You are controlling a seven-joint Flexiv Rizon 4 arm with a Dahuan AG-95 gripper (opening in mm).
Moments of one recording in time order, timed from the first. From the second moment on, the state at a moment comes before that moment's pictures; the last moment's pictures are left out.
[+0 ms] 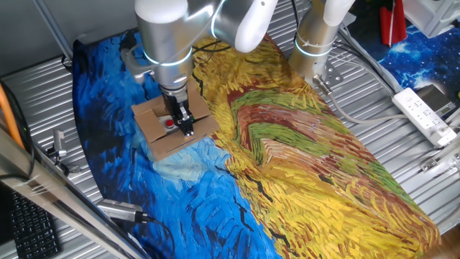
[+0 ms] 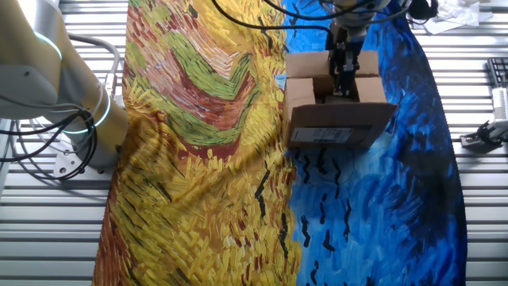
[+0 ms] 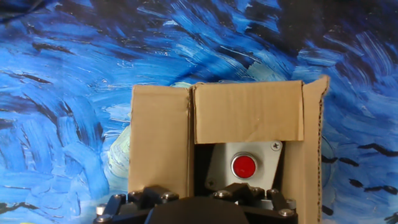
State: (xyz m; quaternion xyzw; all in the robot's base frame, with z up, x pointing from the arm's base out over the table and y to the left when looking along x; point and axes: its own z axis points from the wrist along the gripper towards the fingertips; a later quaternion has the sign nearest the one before) arm 0.533 0.081 0.146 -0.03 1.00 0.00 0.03
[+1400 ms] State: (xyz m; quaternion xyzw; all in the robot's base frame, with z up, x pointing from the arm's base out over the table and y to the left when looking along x) arm 0.540 0.077 0.114 -0.04 1.00 -0.01 0.03
